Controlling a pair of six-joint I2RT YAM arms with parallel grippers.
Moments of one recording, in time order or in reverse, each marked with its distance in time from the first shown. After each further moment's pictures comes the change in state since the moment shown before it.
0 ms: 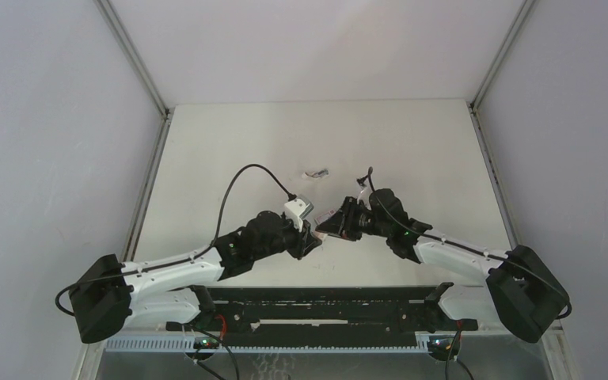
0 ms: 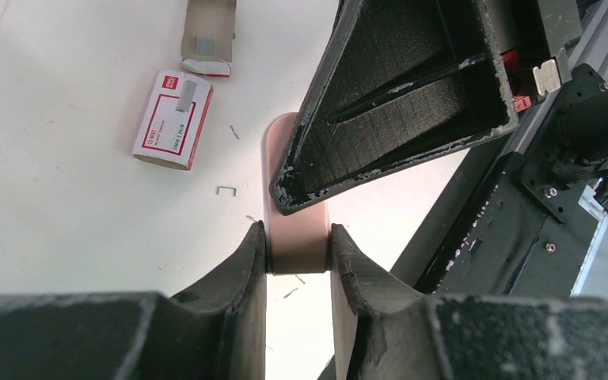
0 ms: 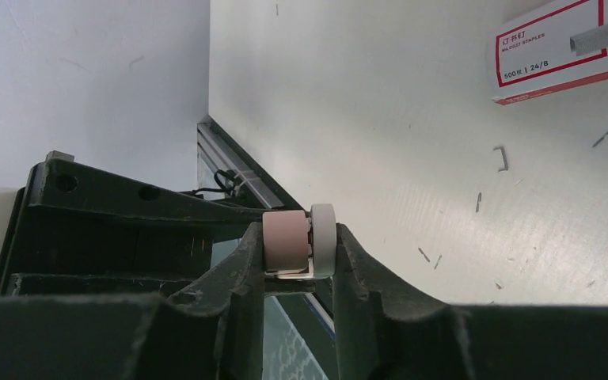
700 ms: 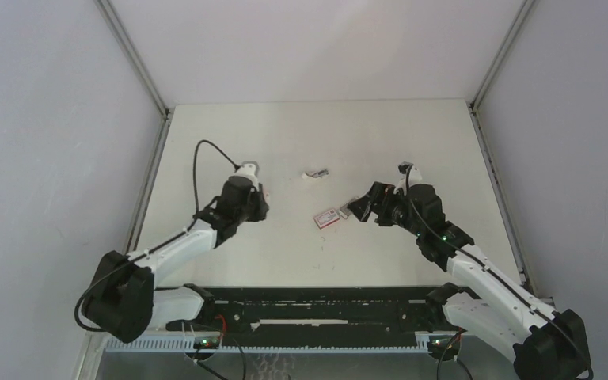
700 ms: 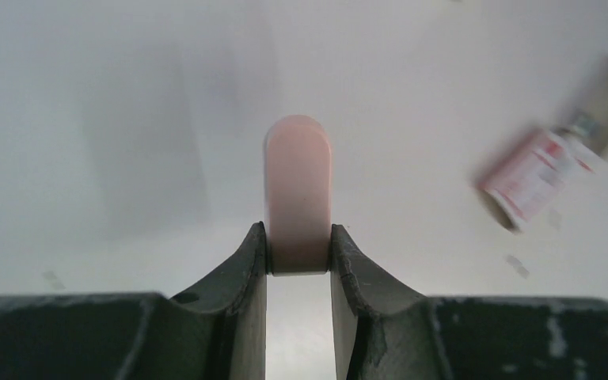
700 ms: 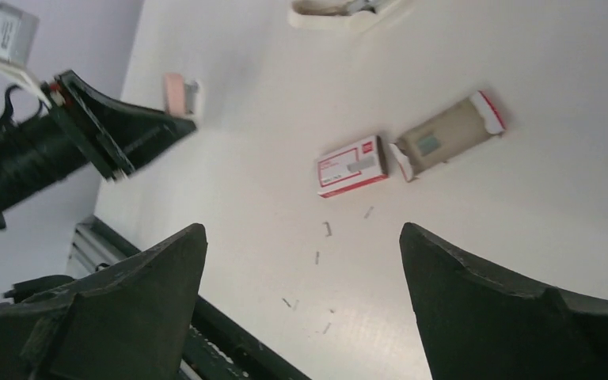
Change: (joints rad) left arm 0.419 0.072 0.080 -0.238 -0.151 -0.052; right arm -0.204 -0.357 0.029 -0.323 0.213 -0.359
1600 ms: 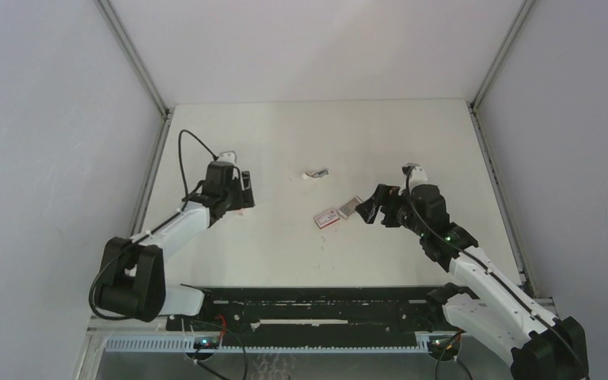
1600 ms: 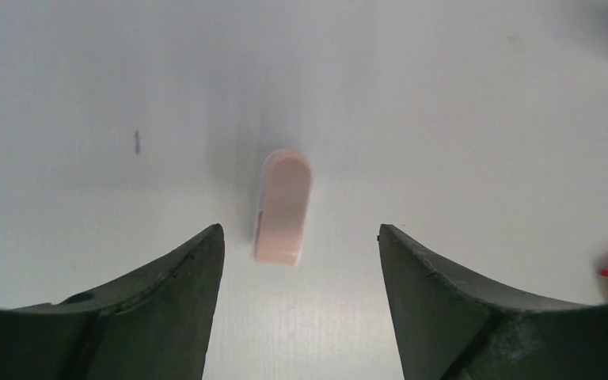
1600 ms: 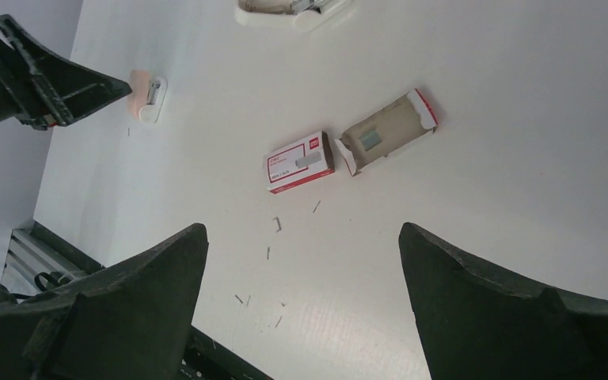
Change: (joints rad) left arm 0.321 0.187 0.127 -0.137 -0.025 0.054; right arm -0.053 -0.023 0.000 -0.100 0.041 -0.113
